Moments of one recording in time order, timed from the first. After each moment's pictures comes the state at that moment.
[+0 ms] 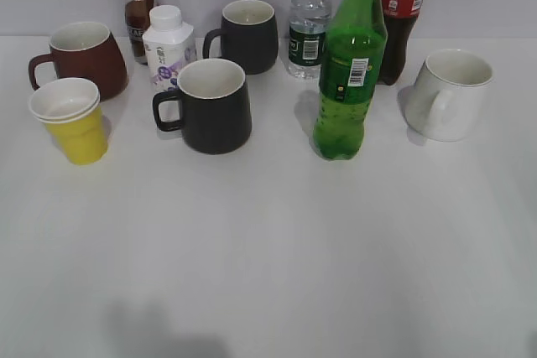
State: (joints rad) left arm -0.01 -0.01 -0.52 0.06 1.07 -0.04; right arm 0.09 -0.01 -0.50 -0.02 1.04 -0.07
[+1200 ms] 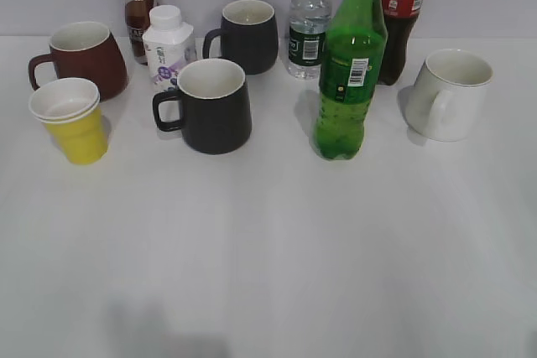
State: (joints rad) left arm -0.01 -0.01 -0.52 0.06 1.07 -0.04; right arm 0.09 -0.01 -0.50 -0.02 1.04 -0.07
